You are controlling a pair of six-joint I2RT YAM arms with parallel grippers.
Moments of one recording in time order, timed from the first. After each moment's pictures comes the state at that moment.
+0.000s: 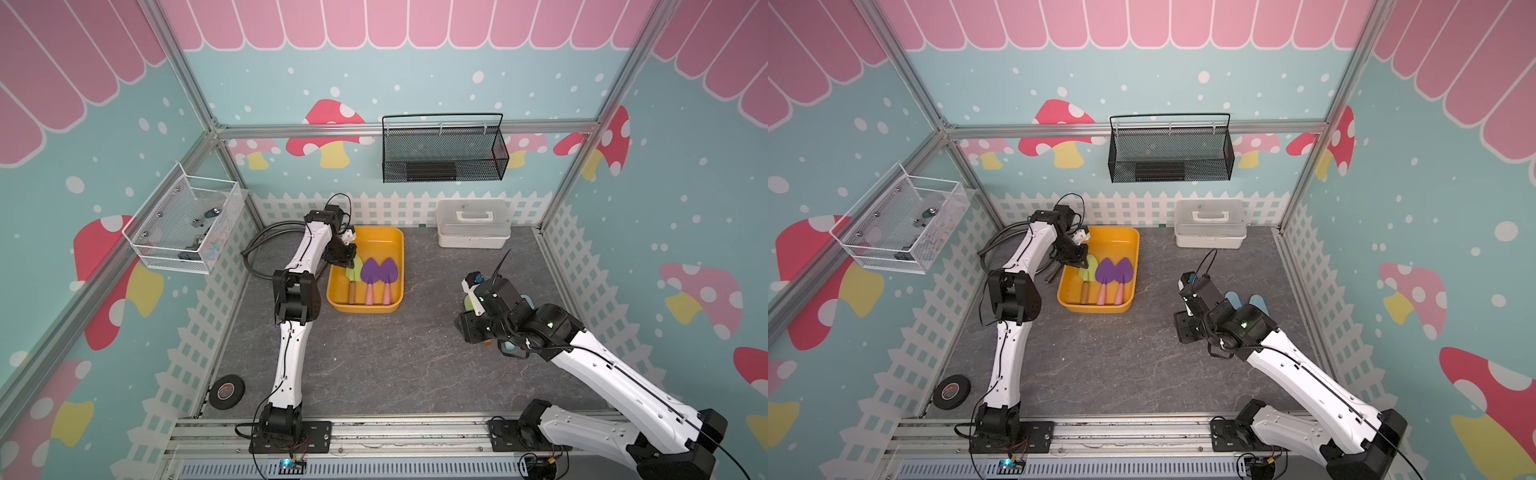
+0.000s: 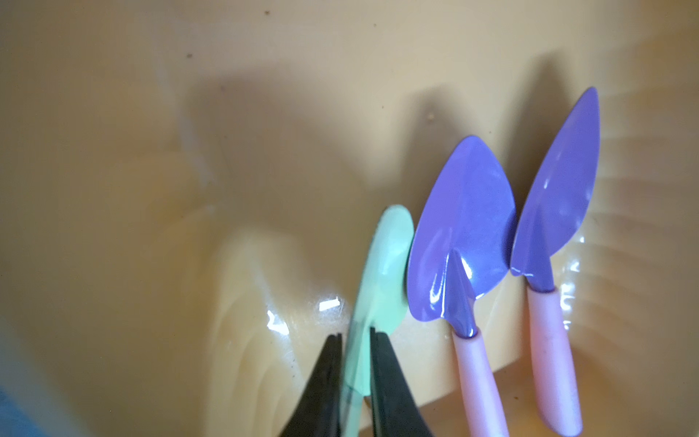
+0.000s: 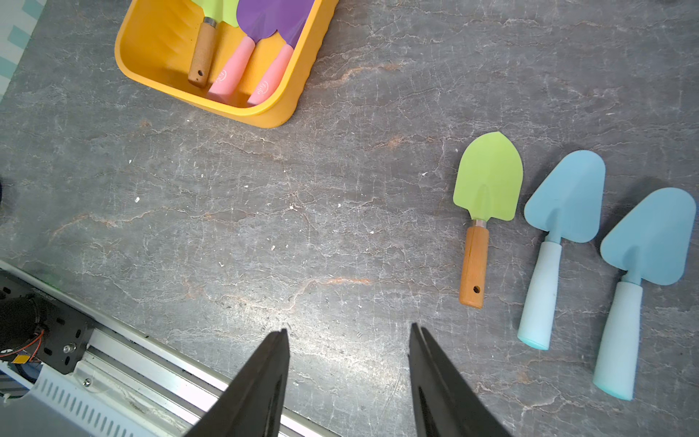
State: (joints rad) left arm -0.11 2.58 2.54 -1.39 0.26 0.10; right arm 0.74 1.05 1.12 -1.00 0.12 0.39
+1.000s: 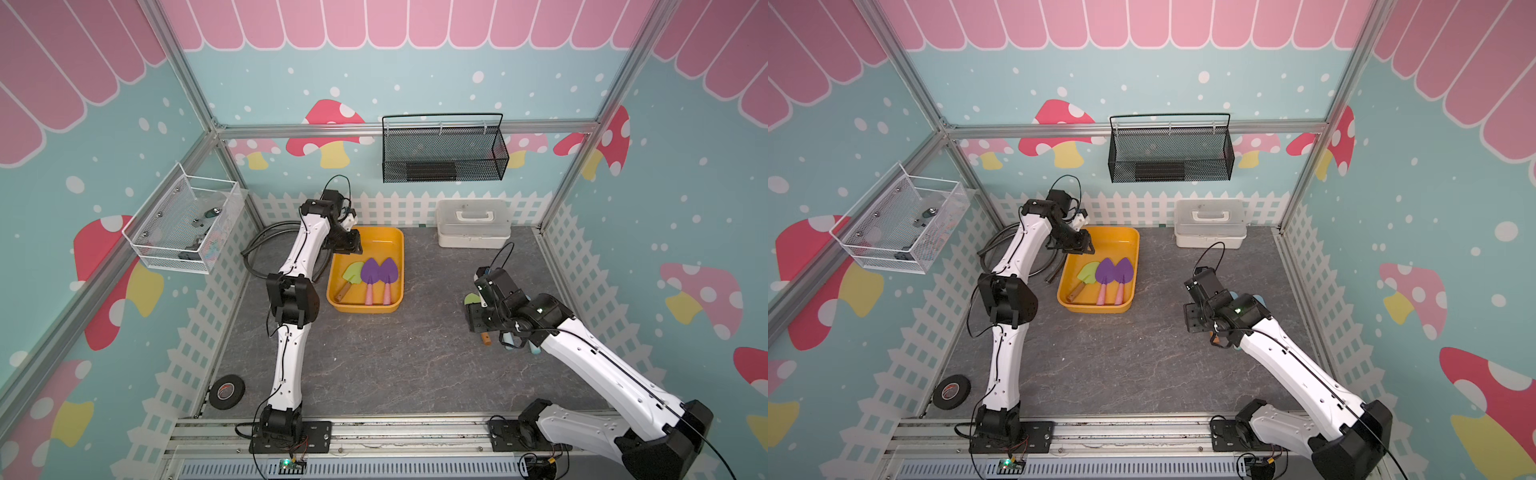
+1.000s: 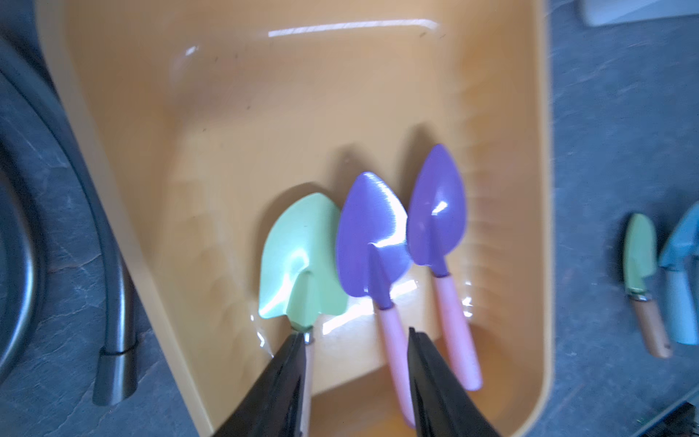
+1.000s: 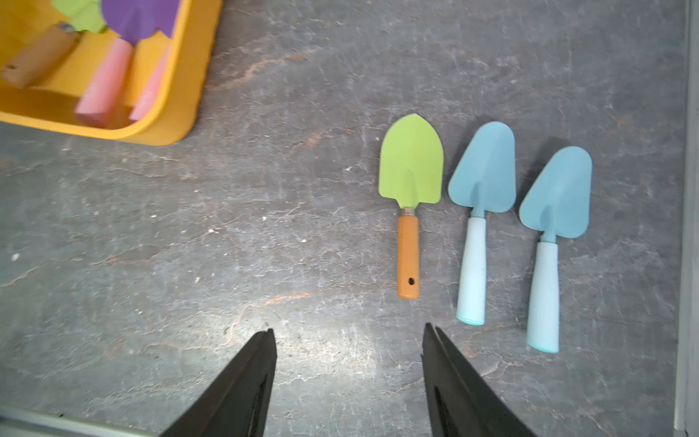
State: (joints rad) left arm -0.15 2.41 2.59 -1.39 0.35 0.02; right arm 0.58 1.16 1.11 -1.03 0.22 0.39
